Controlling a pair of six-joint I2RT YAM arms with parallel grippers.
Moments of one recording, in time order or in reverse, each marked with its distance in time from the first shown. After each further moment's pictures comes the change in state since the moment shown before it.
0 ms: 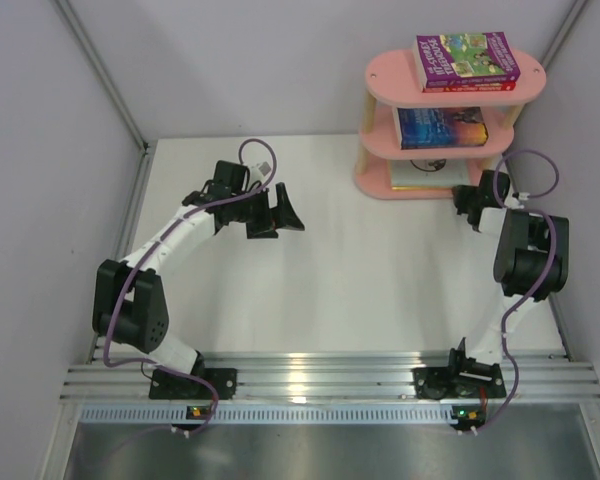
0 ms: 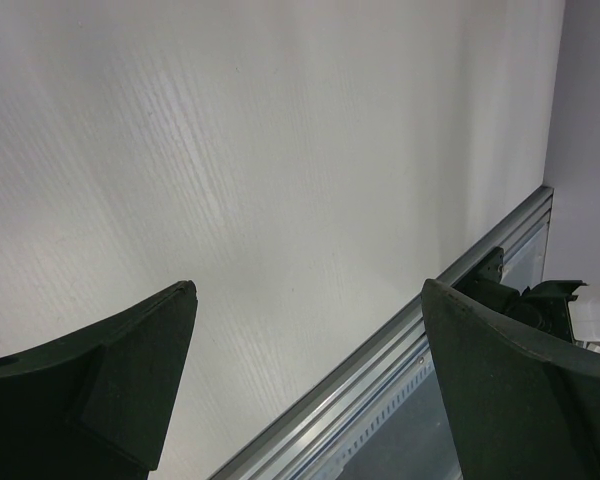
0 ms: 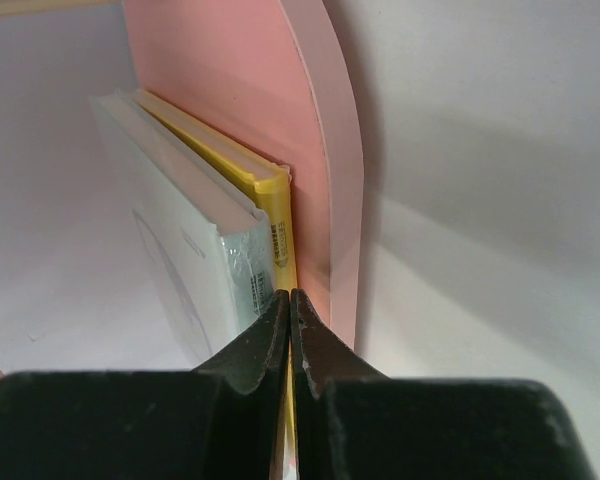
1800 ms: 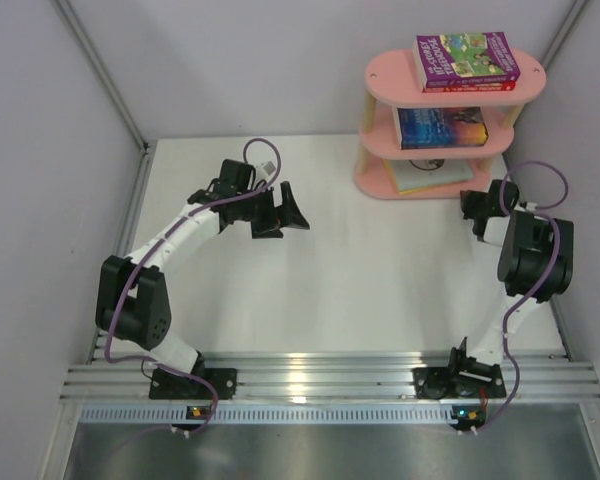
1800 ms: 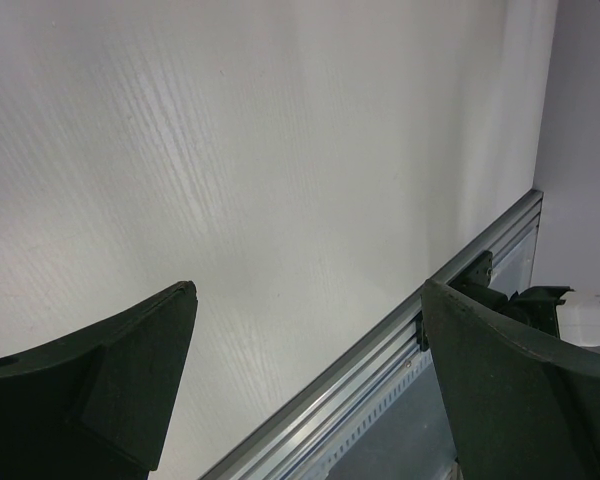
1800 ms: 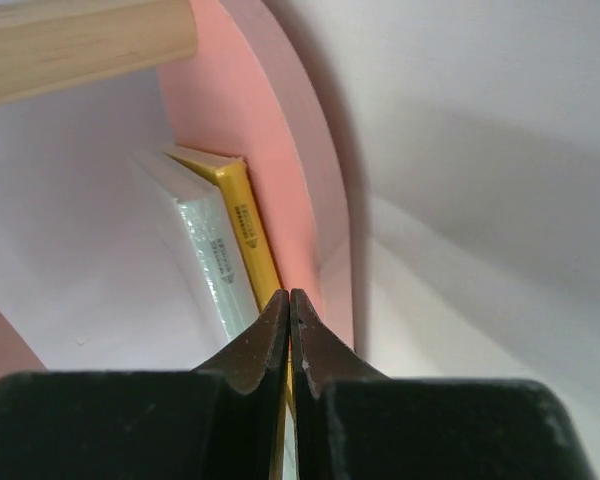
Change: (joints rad) left arm -0.028 0.025 0.022 0.009 -0.011 -0.044; right arm -0.060 0.002 -0.093 0.158 -0.042 0.037
